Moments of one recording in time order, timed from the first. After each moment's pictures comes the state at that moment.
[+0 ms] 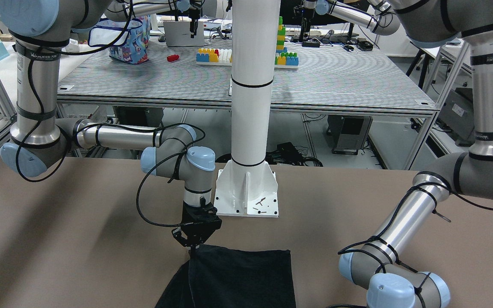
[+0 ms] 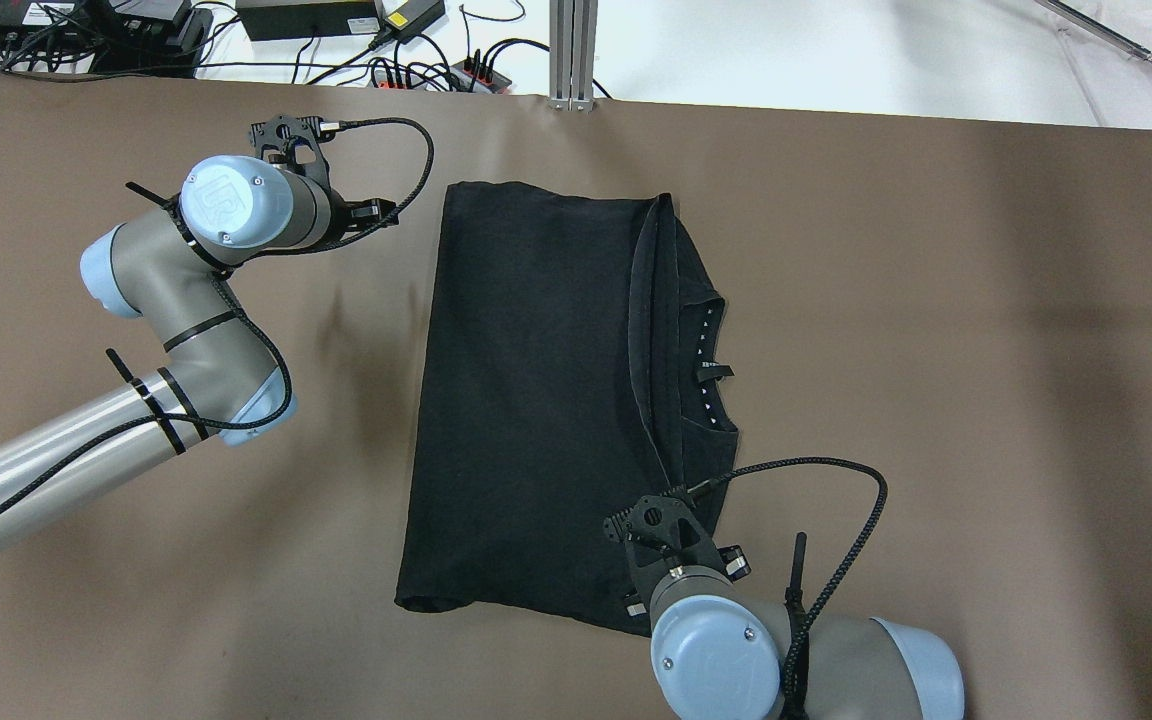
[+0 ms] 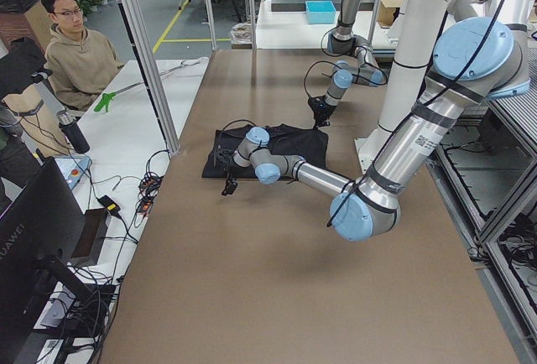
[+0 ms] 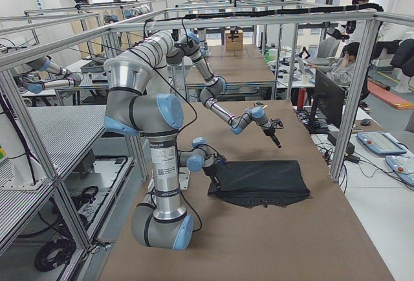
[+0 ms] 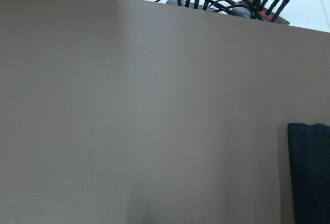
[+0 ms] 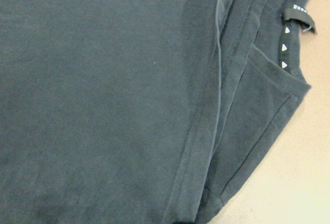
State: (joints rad) left arm -0.83 -2.24 -1.24 -2.18 -1.61 -1.21; right arm 0.22 -1.15 1.98 -1.67 1.36 0.99
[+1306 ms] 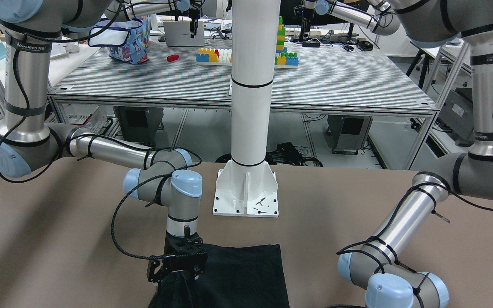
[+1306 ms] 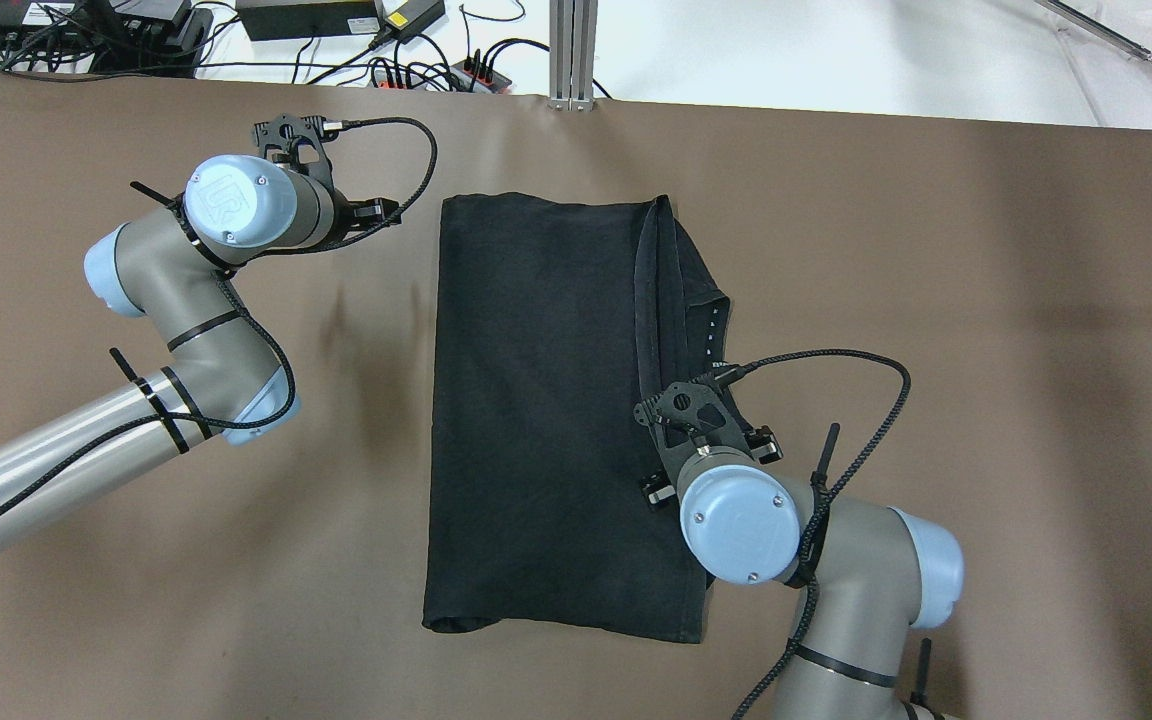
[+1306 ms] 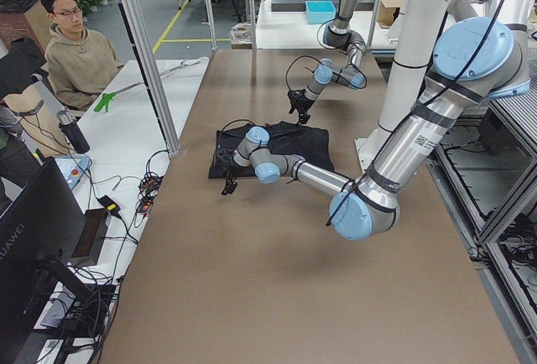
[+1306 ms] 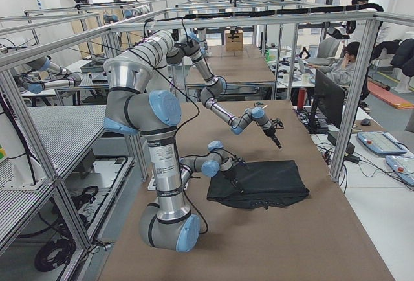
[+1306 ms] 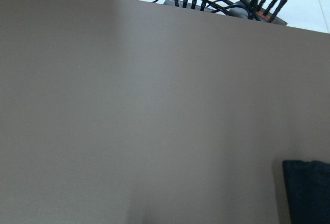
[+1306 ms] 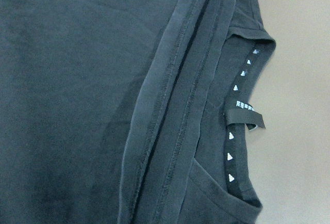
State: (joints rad) left arm -0.83 -2.25 -1.24 -2.18 -1.61 -1.21; right arm 0.40 -1.11 1.84 -1.54 1.36 0.86
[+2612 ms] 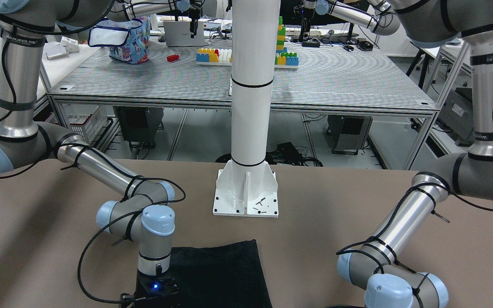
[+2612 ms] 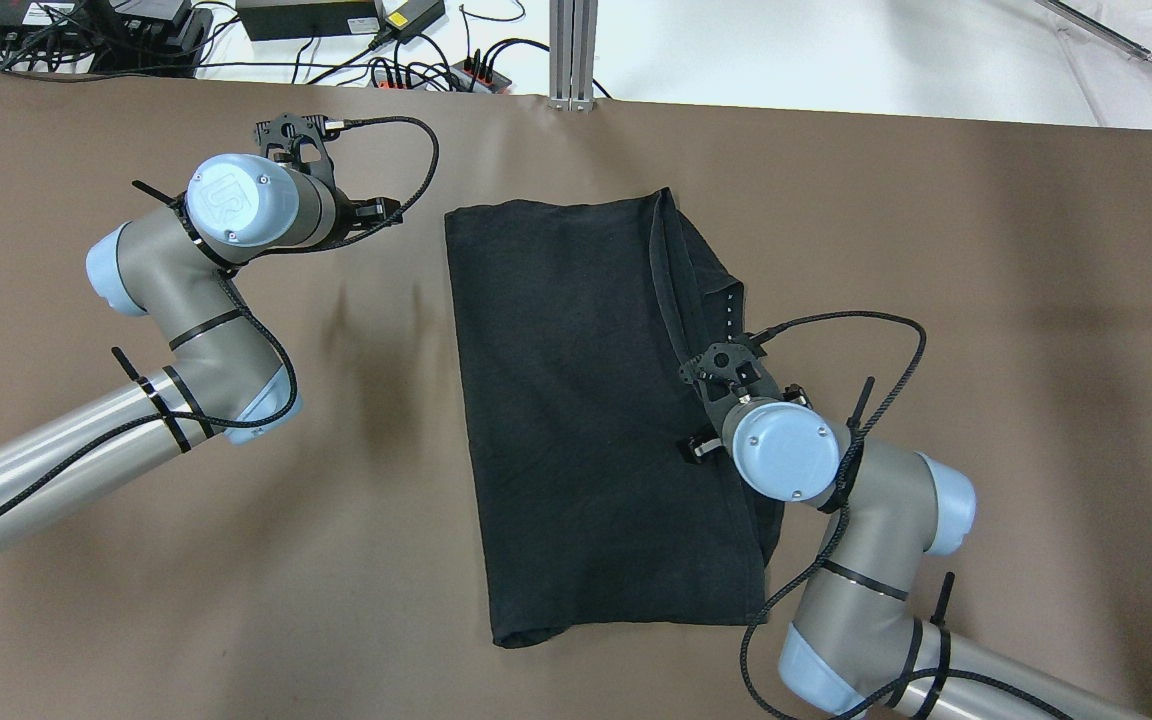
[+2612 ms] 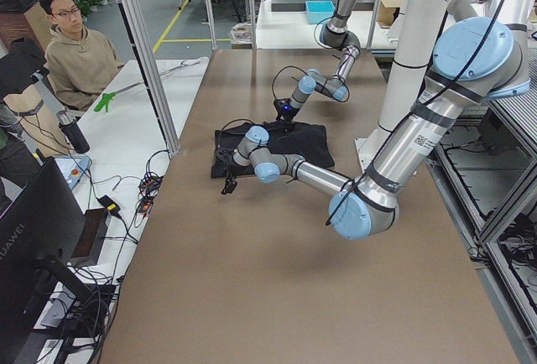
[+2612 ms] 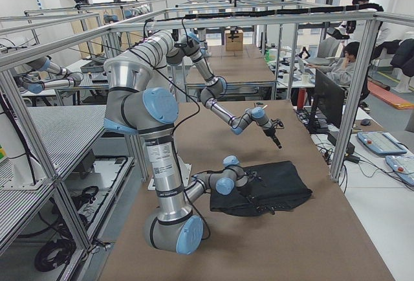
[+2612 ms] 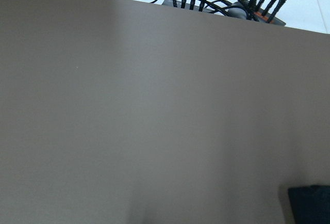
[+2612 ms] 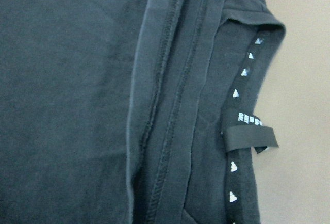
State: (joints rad) left arm -0.83 -2.25 -1.23 -2.18 -1.61 -1.21; right arm 0.53 -1.15 1.64 -1.28 1.47 0.71
